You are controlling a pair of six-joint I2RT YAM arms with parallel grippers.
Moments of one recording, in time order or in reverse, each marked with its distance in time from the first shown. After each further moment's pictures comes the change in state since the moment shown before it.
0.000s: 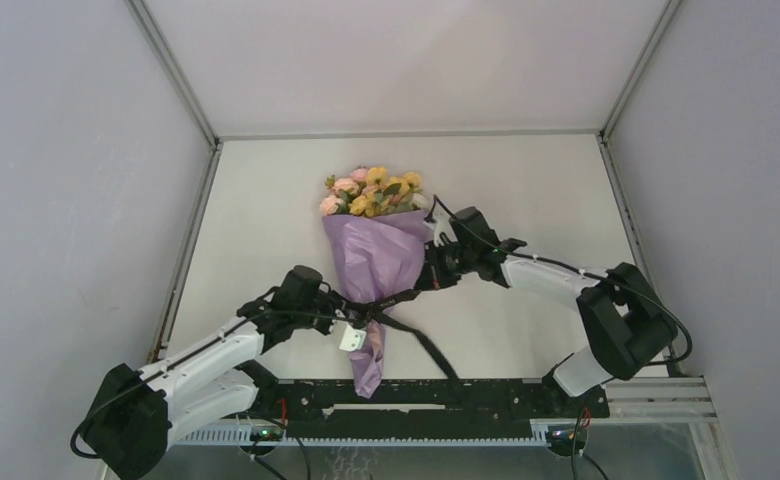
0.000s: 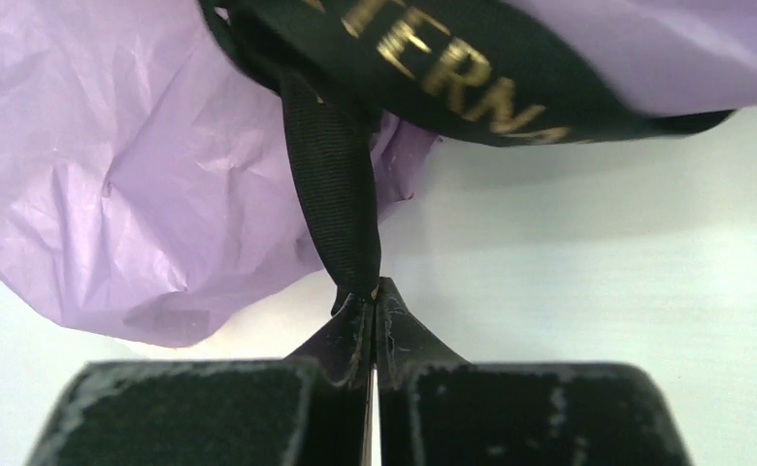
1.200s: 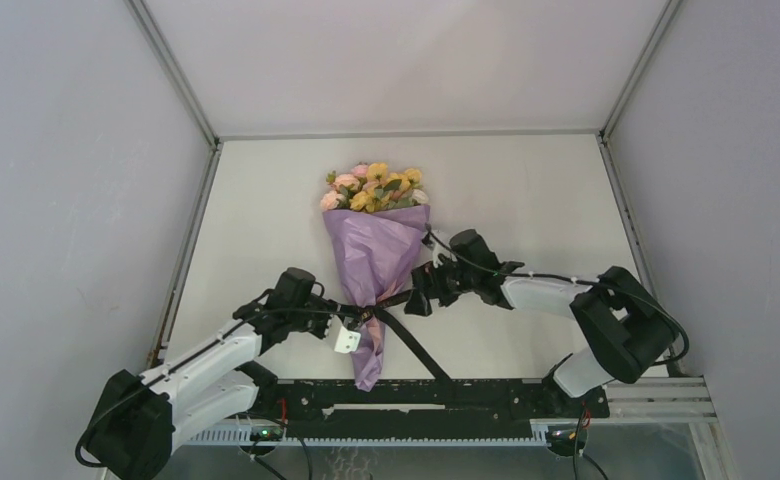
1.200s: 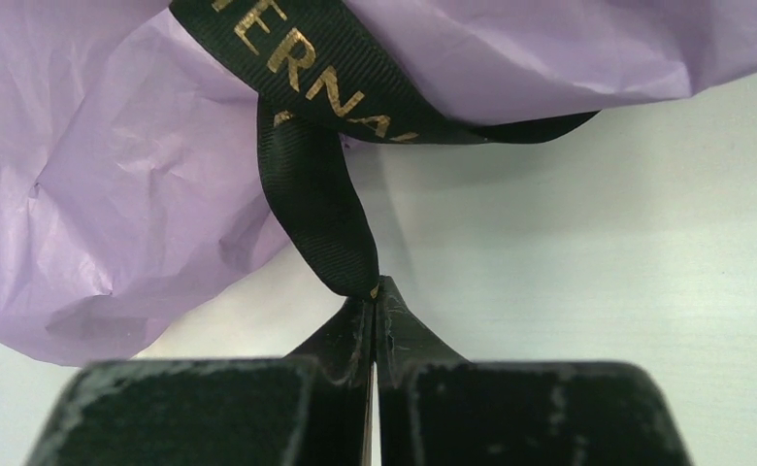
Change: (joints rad) left arm 0.082 -0.018 -0.037 -0.023 0.101 0.000; right arm 0.011 -0.074 -0.262 0.234 0.019 -0.067
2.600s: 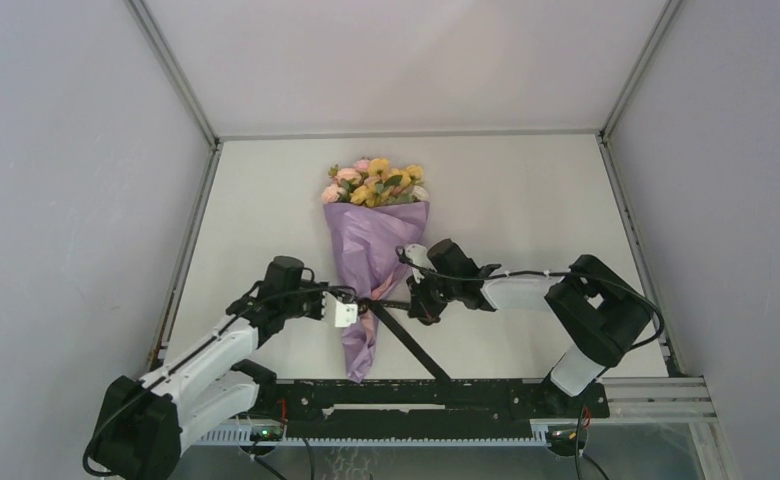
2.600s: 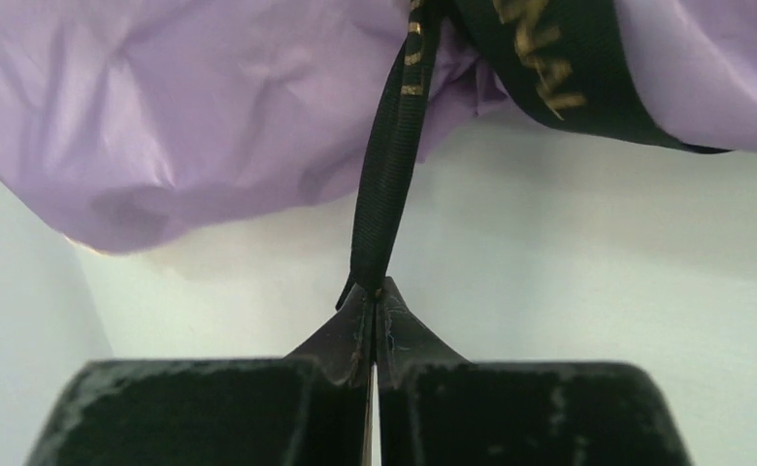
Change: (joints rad) left arm 0.065 -0.027 0.043 0.040 -0.055 -0.133; right arm 0.137 0.172 0.101 -0.018 0.118 -0.241
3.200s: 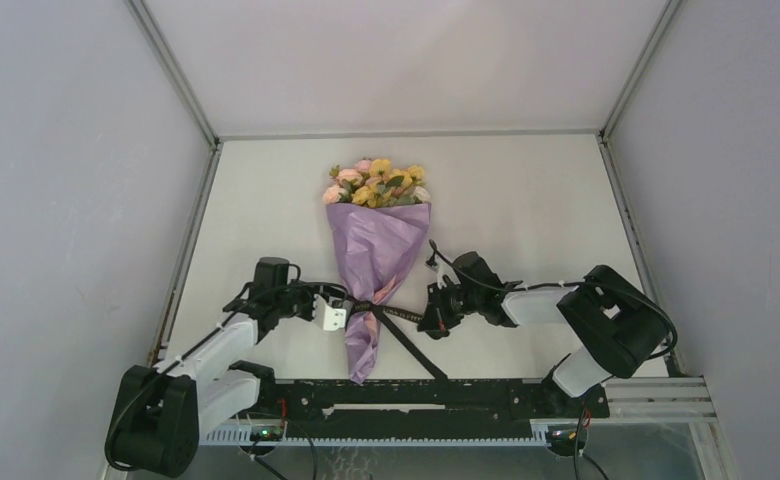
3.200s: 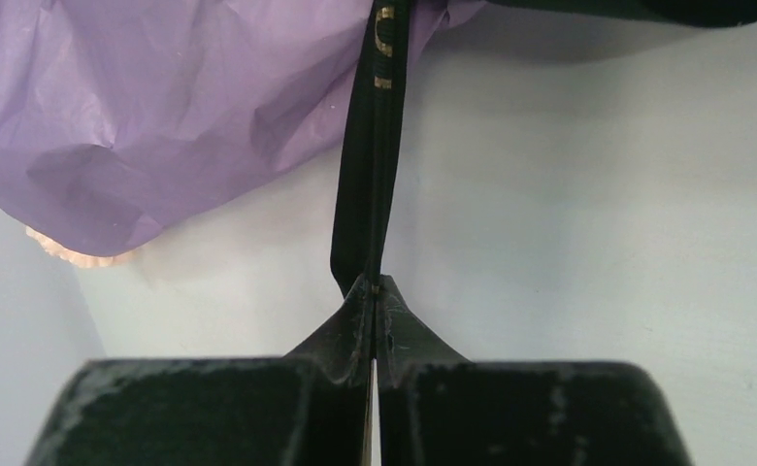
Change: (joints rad) left arm 0.226 0.111 -0.061 0.117 0.177 0.220; right arm -0.073 -0.105 -0.240 0.167 -0.138 0.348
